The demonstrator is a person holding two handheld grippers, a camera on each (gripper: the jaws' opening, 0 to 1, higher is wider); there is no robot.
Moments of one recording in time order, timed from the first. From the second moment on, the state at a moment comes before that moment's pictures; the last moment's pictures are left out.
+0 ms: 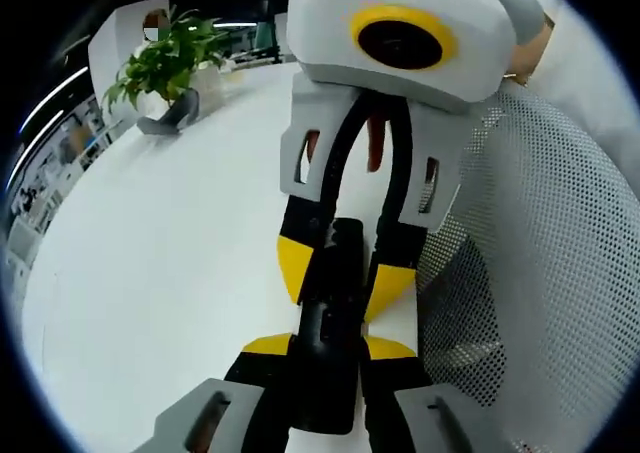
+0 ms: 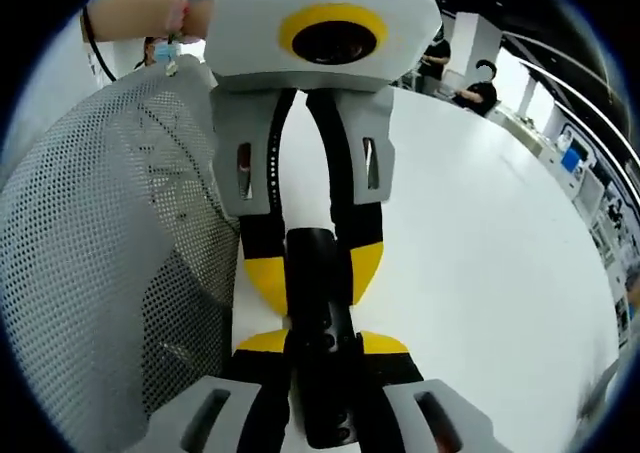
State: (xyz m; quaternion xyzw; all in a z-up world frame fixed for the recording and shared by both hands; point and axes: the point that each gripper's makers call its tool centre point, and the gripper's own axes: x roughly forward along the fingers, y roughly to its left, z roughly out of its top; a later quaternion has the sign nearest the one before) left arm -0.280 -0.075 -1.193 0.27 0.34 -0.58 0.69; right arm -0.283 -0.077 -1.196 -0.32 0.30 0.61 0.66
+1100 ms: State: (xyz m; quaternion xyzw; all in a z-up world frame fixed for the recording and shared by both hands) left arm -0.241 0.033 -1.033 0.01 0.08 -0.26 0.96; right arm -0.282 -0.074 -1.194 -0.28 0.30 0.60 0.69
